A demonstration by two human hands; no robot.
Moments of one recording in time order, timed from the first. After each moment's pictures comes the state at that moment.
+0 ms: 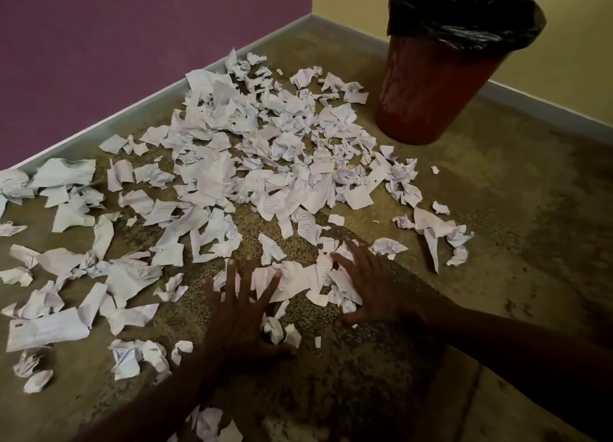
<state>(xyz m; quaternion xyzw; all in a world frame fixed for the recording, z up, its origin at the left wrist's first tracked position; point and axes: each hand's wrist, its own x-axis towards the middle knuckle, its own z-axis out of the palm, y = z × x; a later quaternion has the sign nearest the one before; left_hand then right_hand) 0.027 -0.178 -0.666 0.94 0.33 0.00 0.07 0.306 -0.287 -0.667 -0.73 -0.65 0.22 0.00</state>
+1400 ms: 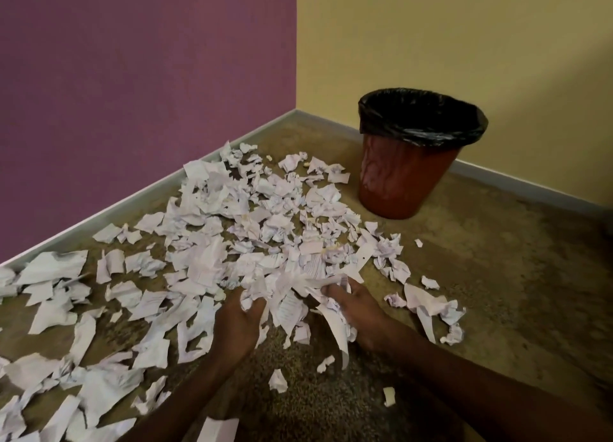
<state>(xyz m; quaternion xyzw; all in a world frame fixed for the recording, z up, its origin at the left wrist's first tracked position) 0.116 -0.095 -0.579 0.71 0.51 0.24 0.43 0.308 -0.198 -0.579 -0.68 -0.19 0.46 0.54</state>
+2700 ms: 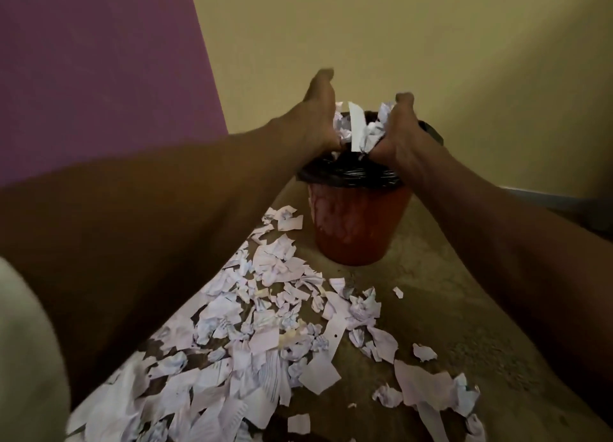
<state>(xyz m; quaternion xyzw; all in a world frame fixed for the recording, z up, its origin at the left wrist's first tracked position) 0.522 0.006 -0.322 0.51 0.32 0.11 0.79 0.630 -0.051 -0.371 -0.48 0.02 0.30 0.83</state>
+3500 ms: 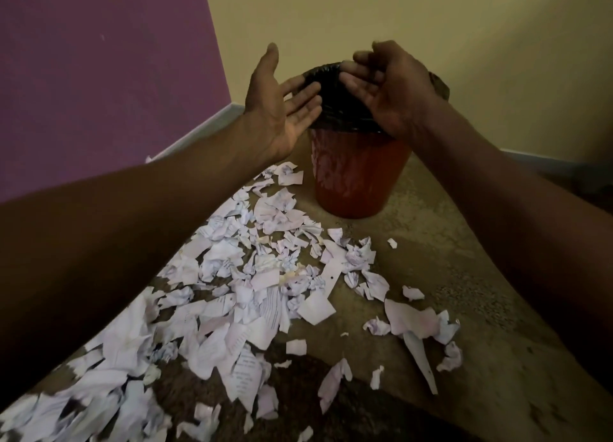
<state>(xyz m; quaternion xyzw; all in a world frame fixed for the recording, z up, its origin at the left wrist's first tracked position) 0.428 0.018 -0.380 0.43 0.23 0.24 0.84 0.570 -0.082 -0.379 -0.48 -0.18 0.29 0.81</state>
